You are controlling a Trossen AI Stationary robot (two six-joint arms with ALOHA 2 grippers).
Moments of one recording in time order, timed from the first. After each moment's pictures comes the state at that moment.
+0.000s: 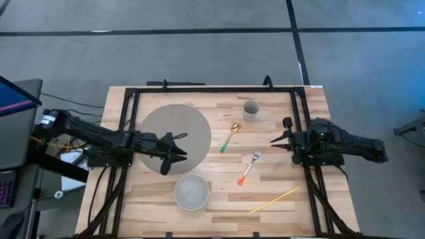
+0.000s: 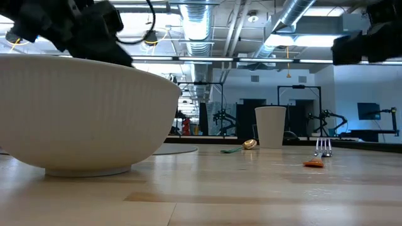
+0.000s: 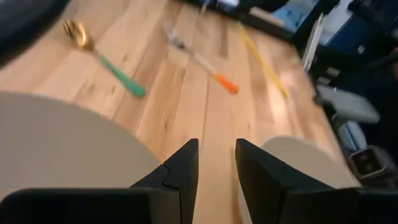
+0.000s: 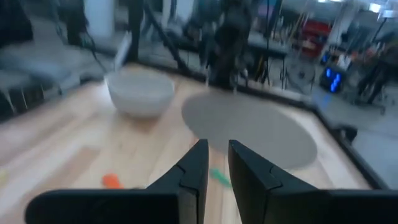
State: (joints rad) left arm -0.21 1.03 0.38 0.21 -0.07 -0.38; right arm -0.14 0.01 0.18 -0.28 -0.27 -0.27
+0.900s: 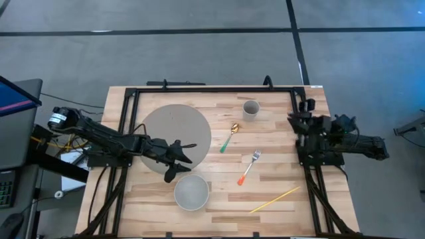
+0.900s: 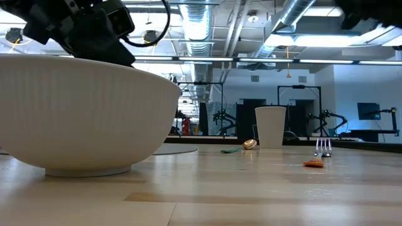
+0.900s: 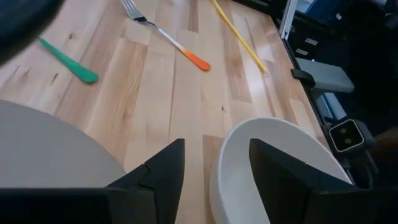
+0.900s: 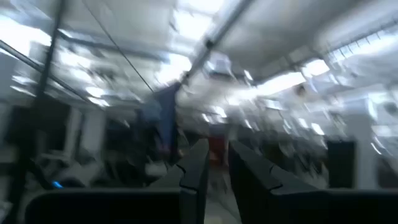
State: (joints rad) left arm -0.25 1.23 0.46 0.27 0.02 -0.36; right arm -0.10 0.07 0.18 0.39 0.10 -0.18
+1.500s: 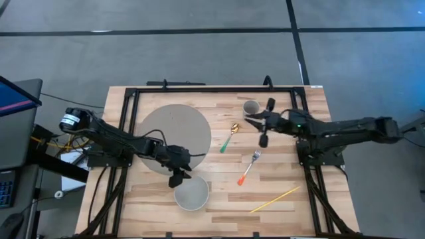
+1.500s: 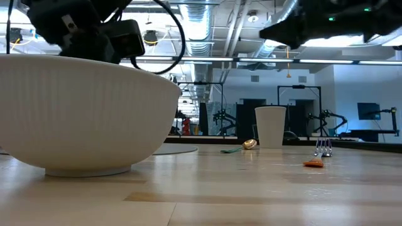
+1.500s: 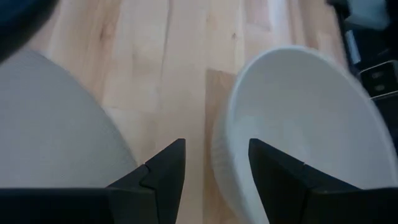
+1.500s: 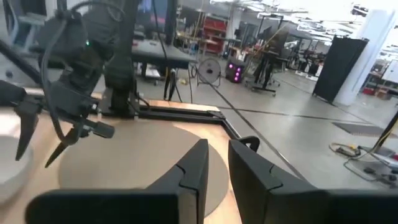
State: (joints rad) left arm -0.26 1.42 0.61 0.02 0.12 -0.39; right arm -0.12 0.92 0.43 0.47 0.16 -0.23
